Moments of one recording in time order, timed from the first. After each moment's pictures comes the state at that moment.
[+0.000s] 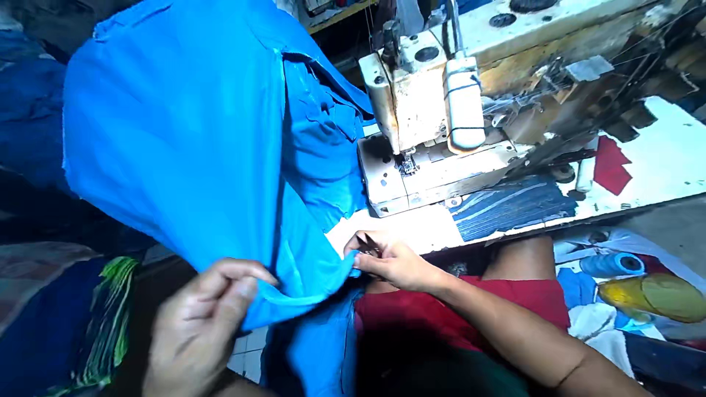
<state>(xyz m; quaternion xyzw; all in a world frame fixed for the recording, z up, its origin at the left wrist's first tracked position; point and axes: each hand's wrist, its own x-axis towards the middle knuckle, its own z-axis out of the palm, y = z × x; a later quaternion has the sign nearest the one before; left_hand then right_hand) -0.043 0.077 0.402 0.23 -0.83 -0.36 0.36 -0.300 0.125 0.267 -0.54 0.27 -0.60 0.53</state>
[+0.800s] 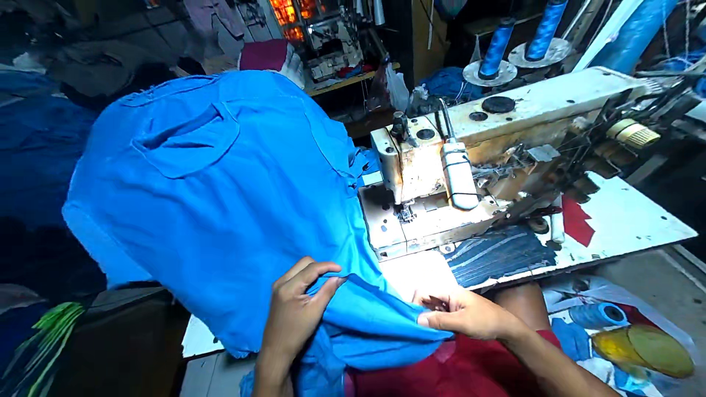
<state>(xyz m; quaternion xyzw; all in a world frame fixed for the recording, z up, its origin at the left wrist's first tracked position) -0.109 0.027 0.317 0.26 -0.85 -0.22 0.40 -0.391 0.186 0.257 -0.58 0.36 -0.46 0.57</state>
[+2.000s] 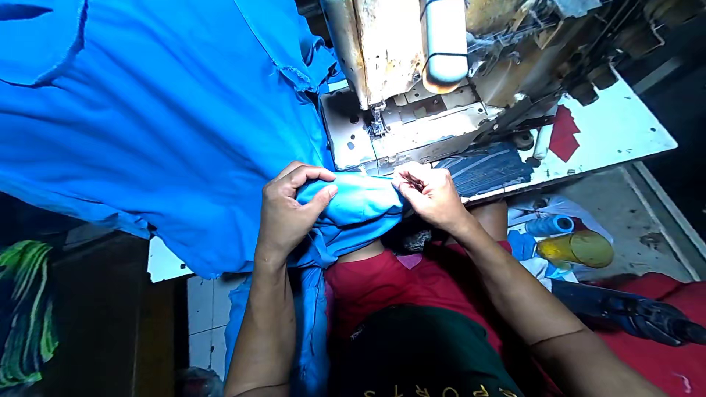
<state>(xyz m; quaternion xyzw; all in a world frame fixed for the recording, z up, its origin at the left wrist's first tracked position) -0.160 0.029 0.297 0.23 -0.85 -0.32 0.36 -0.410 0.157 0.233 -0.61 0.58 -0.52 0.12</state>
